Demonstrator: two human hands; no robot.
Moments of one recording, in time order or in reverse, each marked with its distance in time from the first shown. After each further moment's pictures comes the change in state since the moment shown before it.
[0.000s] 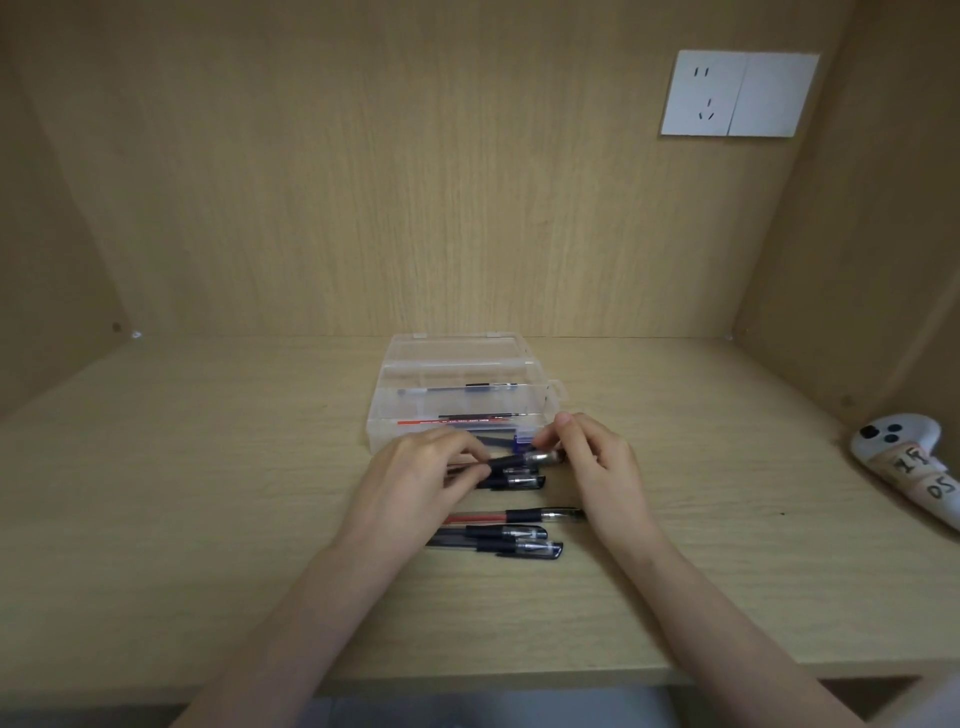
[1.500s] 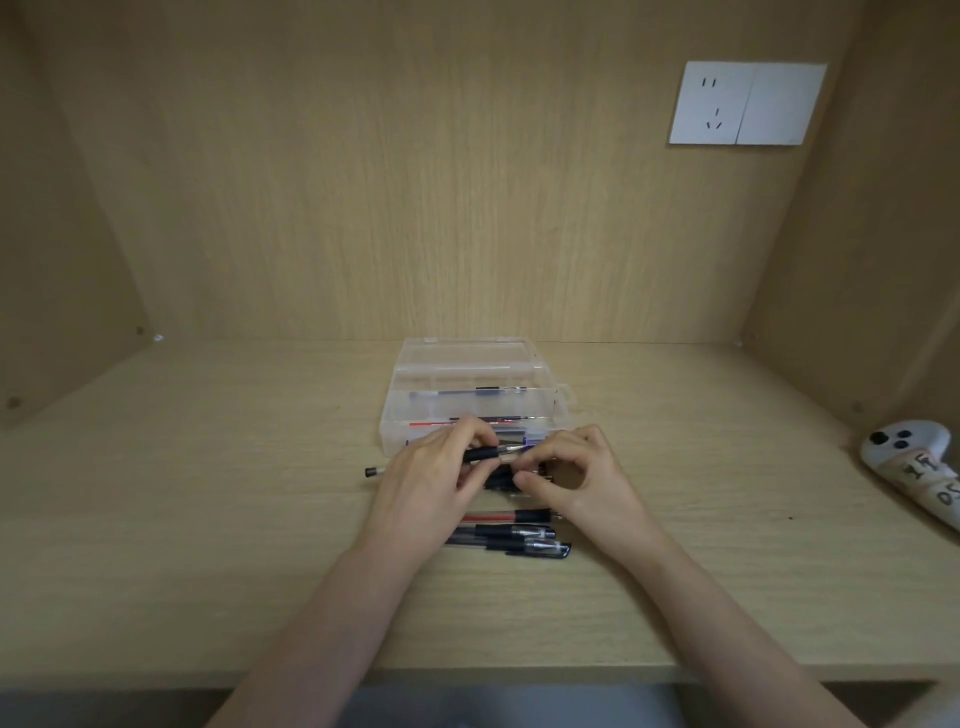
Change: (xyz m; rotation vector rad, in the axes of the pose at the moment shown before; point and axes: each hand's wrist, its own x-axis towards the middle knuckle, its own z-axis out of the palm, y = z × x) left_hand -0.004 0.005 0.005 0.067 0.092 0.004; right_hand -0.003 0.006 0.002 -0.169 -0.229 -0.085
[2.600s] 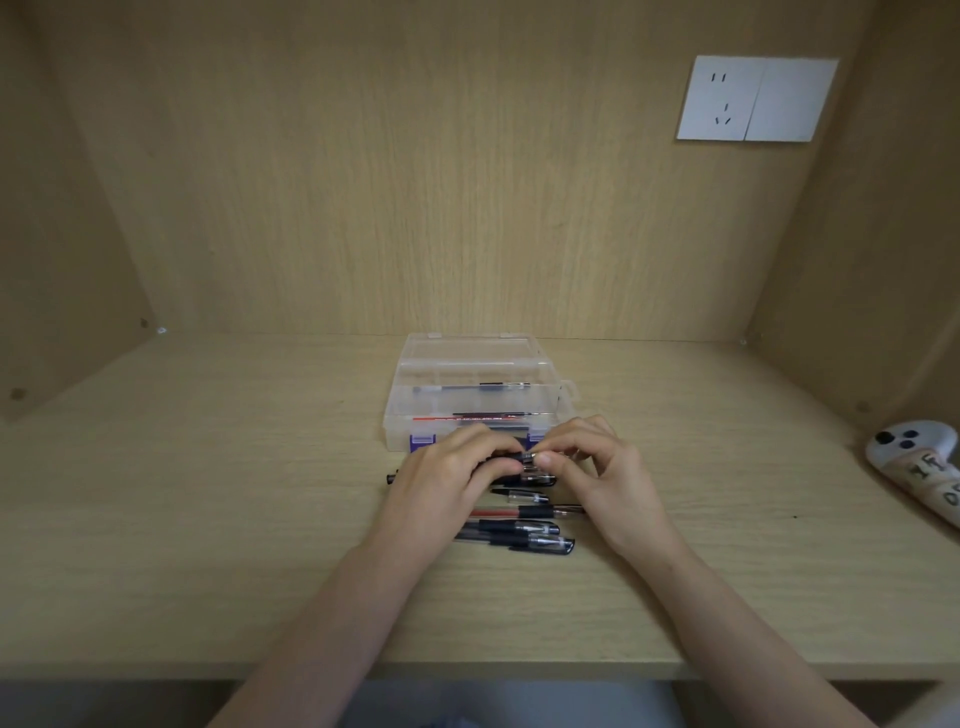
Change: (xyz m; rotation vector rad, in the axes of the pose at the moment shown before) left_hand -0.001 -0.001 0.006 -0.205 -0.013 0.097; right_hand 0.000 0.001 -0.004 0.118 0.073 -0.130
